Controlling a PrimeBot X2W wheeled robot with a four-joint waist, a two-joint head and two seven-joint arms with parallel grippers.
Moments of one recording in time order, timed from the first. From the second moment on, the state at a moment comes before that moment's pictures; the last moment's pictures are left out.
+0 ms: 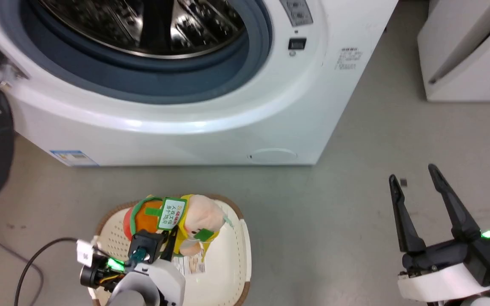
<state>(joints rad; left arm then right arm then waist) -0.36 0.18 -0.34 0.79 -0.17 -0.02 -0.26 -0.03 -0.06 0.00 -0.12 -0.03 0.13 -0.26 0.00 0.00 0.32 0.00</state>
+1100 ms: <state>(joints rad) -0.50 0.18 -0.10 0.27 -0.18 -0.02 -0.25 -0.02 -0.06 -0.01 -0.15 -0.01 0.13 -0.26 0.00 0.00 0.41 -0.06</state>
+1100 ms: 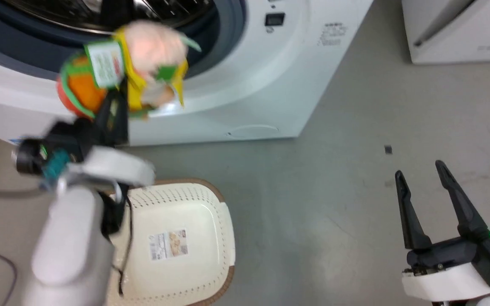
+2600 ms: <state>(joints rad) -1.36 0.49 -0.28 0.89 -0.25 -0.13 0.01 -0.14 -0.05 0.06 -0.18 0.06 0.13 -0.26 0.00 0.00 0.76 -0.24</state>
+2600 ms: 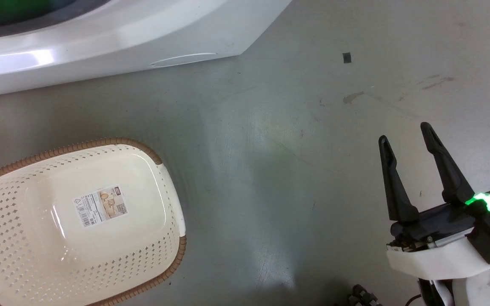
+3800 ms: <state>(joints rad) -0.96 0.35 -0.31 0.80 -0.35 -0.10 -0.26 -0.09 -0.05 0.01 -0.13 0.00 0.13 -0.26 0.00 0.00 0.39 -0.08</state>
